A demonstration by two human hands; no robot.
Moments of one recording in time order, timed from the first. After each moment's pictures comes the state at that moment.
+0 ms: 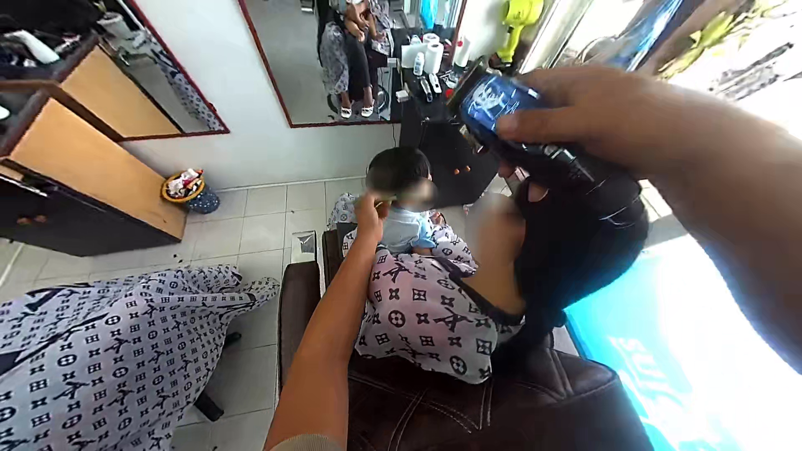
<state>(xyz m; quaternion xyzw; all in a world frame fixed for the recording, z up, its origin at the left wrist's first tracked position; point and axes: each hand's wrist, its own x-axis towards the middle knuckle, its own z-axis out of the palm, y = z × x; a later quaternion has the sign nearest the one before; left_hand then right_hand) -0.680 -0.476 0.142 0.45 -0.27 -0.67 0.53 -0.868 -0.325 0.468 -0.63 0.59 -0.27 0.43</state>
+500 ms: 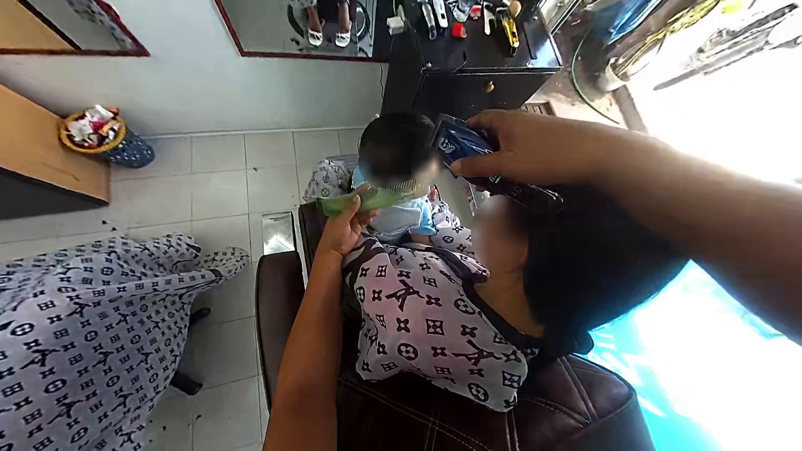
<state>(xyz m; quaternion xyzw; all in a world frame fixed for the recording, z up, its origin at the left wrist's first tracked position) -0.611 -0.488 0.076 0.26 -0.28 -0.80 0.46 -0.844 -0.456 0.375 -0.62 0.69 0.00 0.38</state>
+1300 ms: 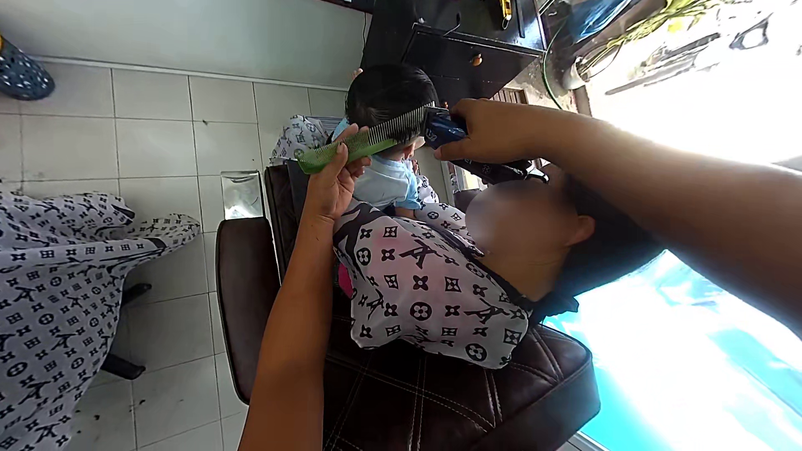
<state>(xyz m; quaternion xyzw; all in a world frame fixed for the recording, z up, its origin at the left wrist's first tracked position) -0.619 -0.487 0.090 0.13 -0.29 -0.78 0.54 -0.822 -0.476 0.323 -0.61 0.72 0.17 0.30</state>
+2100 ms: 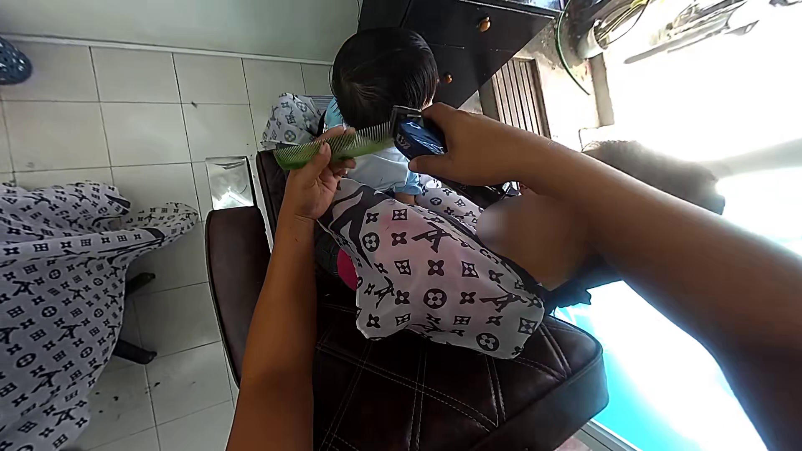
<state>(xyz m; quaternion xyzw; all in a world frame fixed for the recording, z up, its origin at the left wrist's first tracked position) -0.597 -0.479 0.069 0.15 -0.34 -0.78 0.51 -0.814 -0.449 0.285 -0.65 0.67 0.10 0.33</state>
